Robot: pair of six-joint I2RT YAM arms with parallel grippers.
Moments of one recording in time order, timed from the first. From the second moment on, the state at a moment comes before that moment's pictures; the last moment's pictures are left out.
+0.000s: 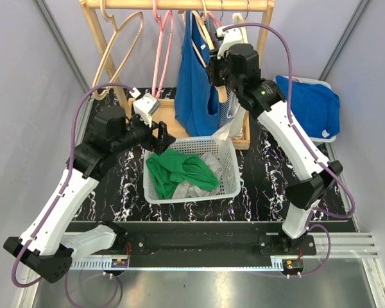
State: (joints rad) left arm -0.50 1.05 1.29 -0.60 0.28 0.01; right arm 0.60 1.80 2.13 -0.52 0.17 0.11
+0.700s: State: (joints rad) left arm -0.47 1.08 1.43 -0.64 0.32 0.01; right arm 0.65 1.71 2.22 -0.64 0.12 0.11
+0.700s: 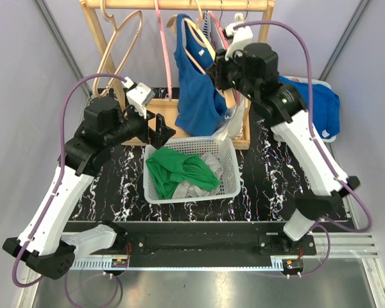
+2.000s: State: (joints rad) left arm -0.49 1.07 1.40 -0.68 0.31 -0.04; right arm 0.67 1.26 1.93 -0.98 -0.33 0.05
